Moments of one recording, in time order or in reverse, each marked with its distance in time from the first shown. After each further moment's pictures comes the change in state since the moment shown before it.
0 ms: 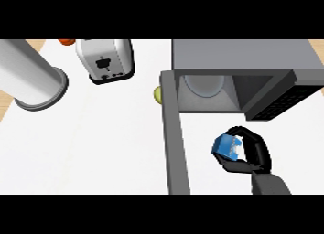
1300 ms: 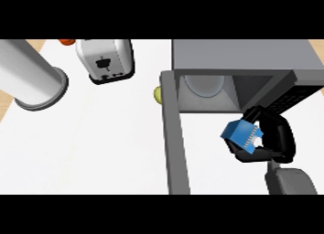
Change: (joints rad) left arm 0.014 0.008 0.065 0.000 0.087 -0.044 0.025; right arm 0.052 -0.026 0.003 -0.501 -0.064 -0.030 0.329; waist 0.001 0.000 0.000
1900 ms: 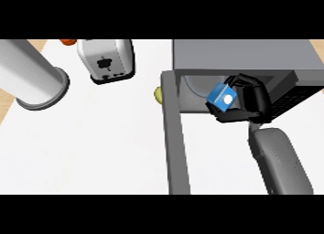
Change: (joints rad) left arm -0.033 -0.001 0.049 0.053 0.008 -0.043 0.003; right arm -0.323 0.017 -0.030 0.262 0.111 -0.148 0.095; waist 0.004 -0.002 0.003
